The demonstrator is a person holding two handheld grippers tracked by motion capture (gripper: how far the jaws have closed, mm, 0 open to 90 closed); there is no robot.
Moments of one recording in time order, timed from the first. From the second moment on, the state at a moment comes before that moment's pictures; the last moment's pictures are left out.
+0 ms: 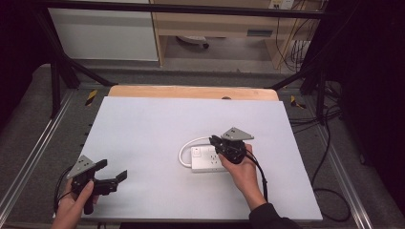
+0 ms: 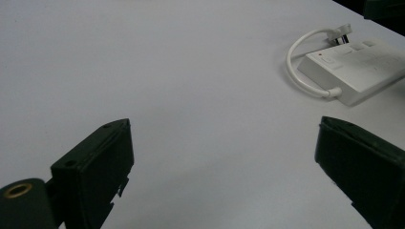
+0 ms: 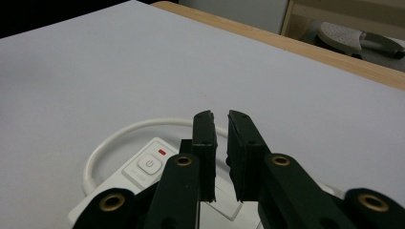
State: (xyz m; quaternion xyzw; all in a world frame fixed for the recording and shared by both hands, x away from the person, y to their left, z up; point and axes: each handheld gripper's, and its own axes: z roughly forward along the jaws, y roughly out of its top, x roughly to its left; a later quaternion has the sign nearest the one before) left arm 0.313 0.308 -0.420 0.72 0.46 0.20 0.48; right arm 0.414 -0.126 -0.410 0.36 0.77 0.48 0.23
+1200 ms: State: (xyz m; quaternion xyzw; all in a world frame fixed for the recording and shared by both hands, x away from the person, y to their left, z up) left arm 0.313 0.308 -0.420 0.73 0.45 0.20 0.48; right arm 0.415 -0.126 -0.427 0.36 0.78 0.46 0.21
